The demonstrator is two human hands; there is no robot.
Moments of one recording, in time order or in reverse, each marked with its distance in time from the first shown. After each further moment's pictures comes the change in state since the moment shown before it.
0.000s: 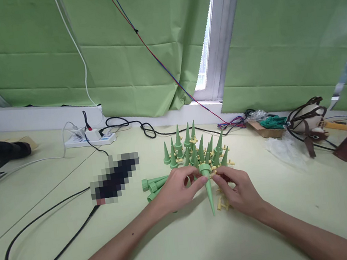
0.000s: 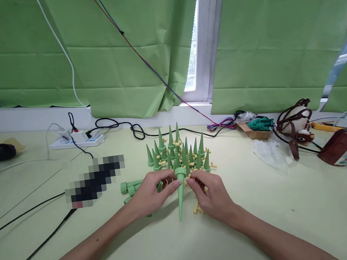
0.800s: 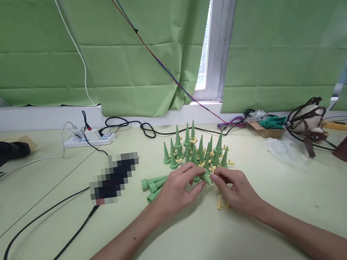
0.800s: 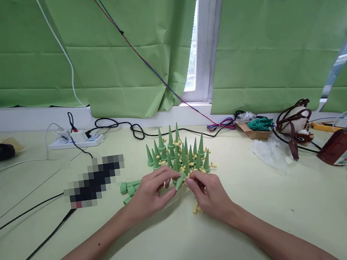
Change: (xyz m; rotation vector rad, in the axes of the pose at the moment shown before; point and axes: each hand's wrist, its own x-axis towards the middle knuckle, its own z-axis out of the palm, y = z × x) left_hand -0.004 -0.008 0.006 0.101 0.168 0.351; right_hand 0.000 0.000 0.000 0.059 -0.098 0.114
